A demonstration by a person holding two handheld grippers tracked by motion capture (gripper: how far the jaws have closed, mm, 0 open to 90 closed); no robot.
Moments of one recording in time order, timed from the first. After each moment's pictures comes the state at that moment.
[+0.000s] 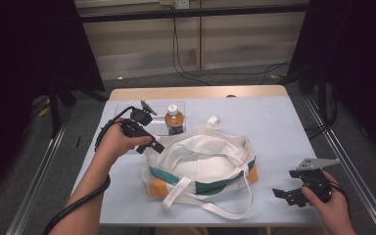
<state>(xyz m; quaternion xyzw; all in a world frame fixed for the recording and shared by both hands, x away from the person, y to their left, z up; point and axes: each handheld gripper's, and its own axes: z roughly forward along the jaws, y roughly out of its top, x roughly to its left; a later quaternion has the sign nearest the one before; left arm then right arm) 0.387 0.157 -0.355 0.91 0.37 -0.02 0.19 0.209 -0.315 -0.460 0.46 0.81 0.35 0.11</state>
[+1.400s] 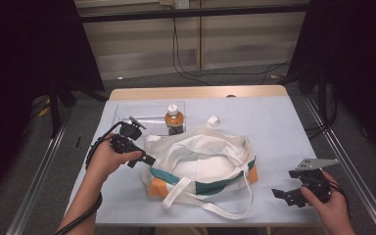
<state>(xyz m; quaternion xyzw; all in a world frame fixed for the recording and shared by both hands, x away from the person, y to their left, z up) 0.362 0.189 -0.385 0.90 0.40 -0.02 0.20 0.209 -0.313 -0.461 0.46 0.81 0.35 0.11</state>
